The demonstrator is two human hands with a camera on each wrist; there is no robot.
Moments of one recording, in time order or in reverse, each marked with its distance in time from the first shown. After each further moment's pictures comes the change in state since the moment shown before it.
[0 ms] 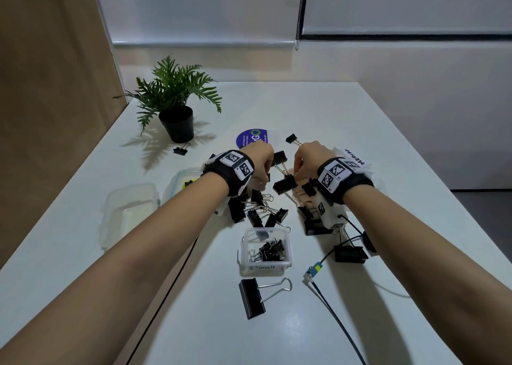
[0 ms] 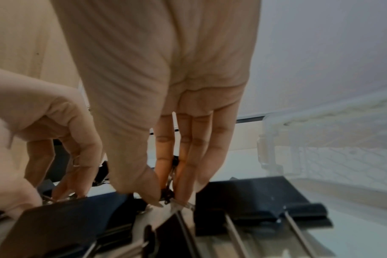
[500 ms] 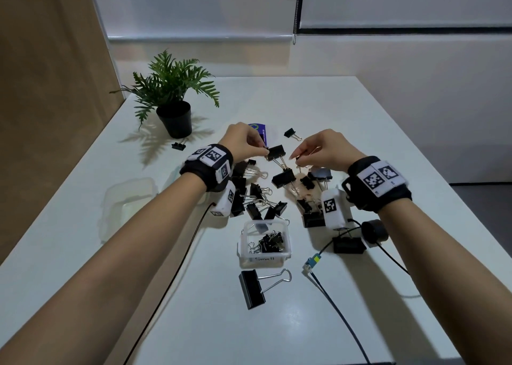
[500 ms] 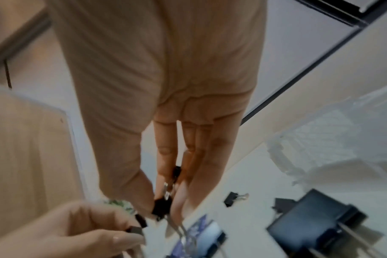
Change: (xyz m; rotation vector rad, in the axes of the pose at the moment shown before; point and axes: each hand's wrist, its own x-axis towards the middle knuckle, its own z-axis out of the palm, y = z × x) left_hand -0.023 -0.024 -0.005 -0.552 0.382 -0.048; right_hand -0.060 0.009 -0.034 0.636 0.041 -0.094
